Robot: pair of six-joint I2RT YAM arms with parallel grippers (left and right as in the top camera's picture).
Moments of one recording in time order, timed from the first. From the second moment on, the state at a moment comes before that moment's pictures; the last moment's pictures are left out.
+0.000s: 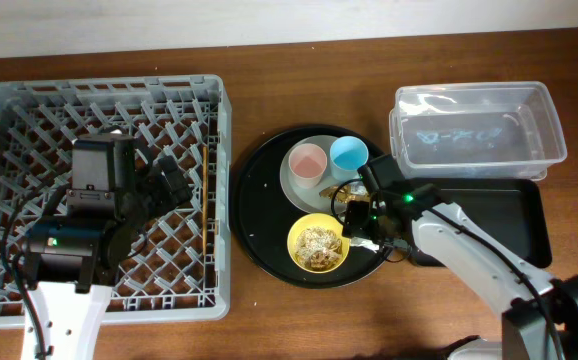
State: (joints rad) left arm -0.13 1.16 1.30 -1.06 -0.11 -0.48; right arm 0.38 1.53 0.88 -0.70 -0.04 0.66
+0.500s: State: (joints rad) left arm -0.13 1.16 1.30 -1.06 -0.11 -0.48; right arm 0.38 1.56 1.07 -0.93 -0.03 0.62
